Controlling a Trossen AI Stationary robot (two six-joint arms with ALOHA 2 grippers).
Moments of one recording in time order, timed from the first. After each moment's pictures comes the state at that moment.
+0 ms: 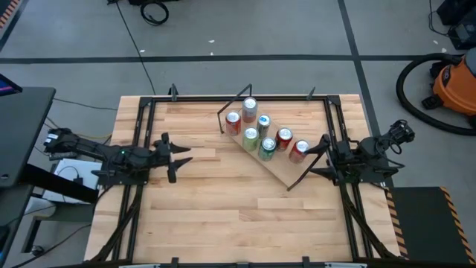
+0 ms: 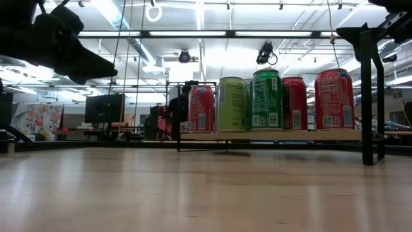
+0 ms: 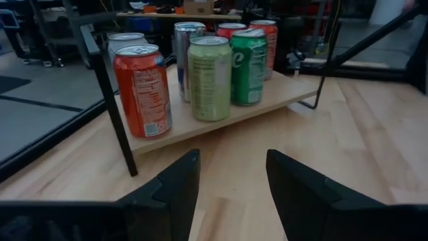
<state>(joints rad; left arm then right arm) -0.24 0.40 0.11 0.11 -0.50 -0.10 0.49 0.00 0.19 -0.14 0.41 0.16</state>
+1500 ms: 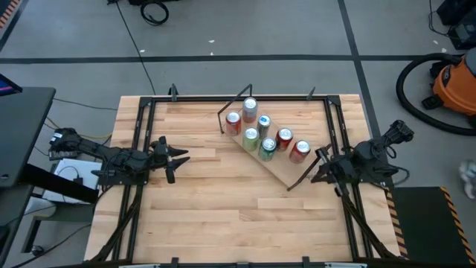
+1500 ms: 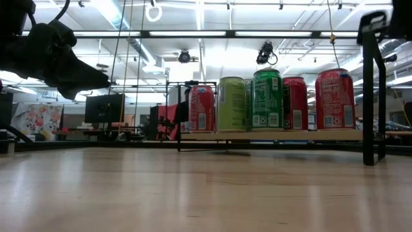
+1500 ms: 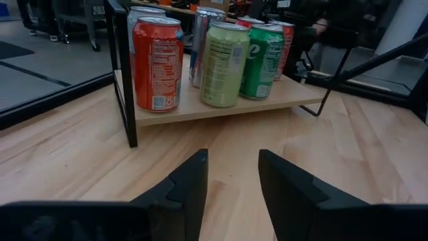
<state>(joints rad) -0.31 0.27 0.01 0.08 -0.61 -0.27 0.50 0.01 0.10 -0.04 0.07 -0.14</state>
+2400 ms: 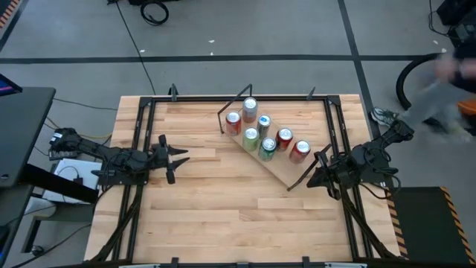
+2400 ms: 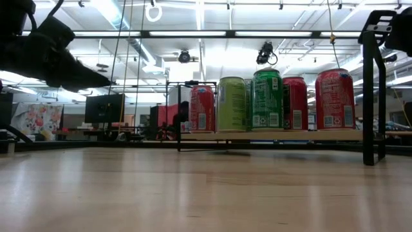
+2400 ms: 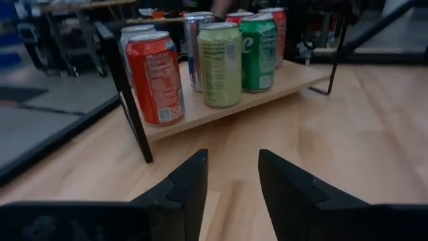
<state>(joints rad) -0.31 0.27 0.01 0.08 -0.61 -0.07 0.52 0.03 0.01 0.02 0.06 -0.55</state>
